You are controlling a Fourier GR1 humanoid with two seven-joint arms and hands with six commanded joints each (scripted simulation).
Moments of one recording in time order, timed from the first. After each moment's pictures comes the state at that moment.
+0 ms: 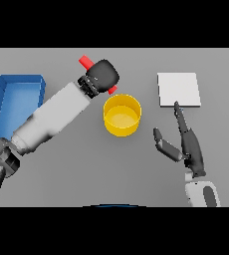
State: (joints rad) left arm -1.12 0.24 -0.81 -0.75 -1.11 -0.27 -0.06; right arm 0.09 -0.05 0.15 -1.68 0.28 -0.05 -0.11
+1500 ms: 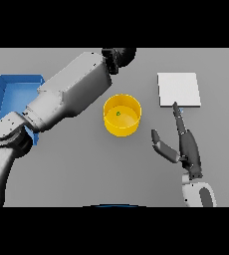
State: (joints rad) left arm -1.46 0.19 -0.99 -0.55 -1.40 -0.27 -0.19; right arm 0.10 -0.03 0.16 -1.68 0.33 -0.09 -0.16
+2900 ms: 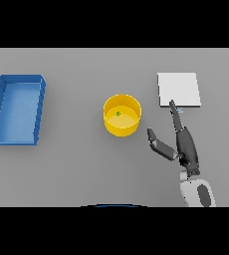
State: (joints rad) left arm -0.95 0.56 0.02 -0.60 -0.45 0.11 0.34; right arm 0.07 -0.03 0.18 -1.66 0.34 -0.09 -0.13
